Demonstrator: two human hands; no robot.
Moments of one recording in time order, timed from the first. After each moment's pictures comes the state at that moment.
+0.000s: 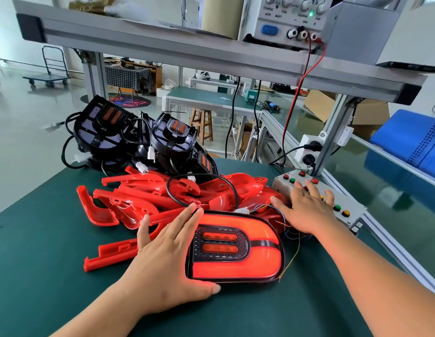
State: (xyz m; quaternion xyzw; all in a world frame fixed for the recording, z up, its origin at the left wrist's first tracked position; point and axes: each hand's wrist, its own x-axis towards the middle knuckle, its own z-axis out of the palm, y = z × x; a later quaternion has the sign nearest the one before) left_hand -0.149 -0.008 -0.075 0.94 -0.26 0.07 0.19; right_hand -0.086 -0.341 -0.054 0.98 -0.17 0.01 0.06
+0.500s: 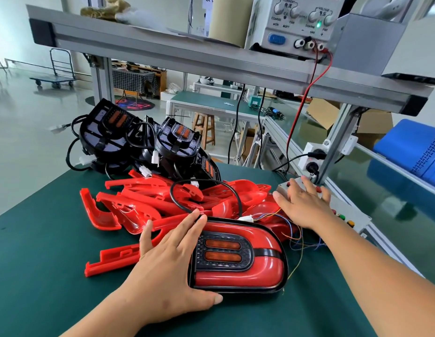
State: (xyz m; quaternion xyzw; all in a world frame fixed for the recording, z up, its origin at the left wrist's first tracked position) left_hand -0.148 -0.009 -0.078 0.95 -0.25 0.07 0.18; right_hand -0.063 -0.340 -0.040 0.99 -0.13 0.02 0.05
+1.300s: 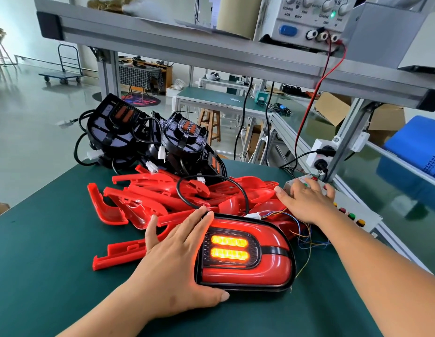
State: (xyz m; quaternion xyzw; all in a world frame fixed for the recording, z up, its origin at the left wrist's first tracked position) left_hand -0.149 -0.008 -0.074 0.95 -0.25 0.06 0.17; right_hand -0.054 -0.333 -0.040 0.99 -0.14 0.02 0.03
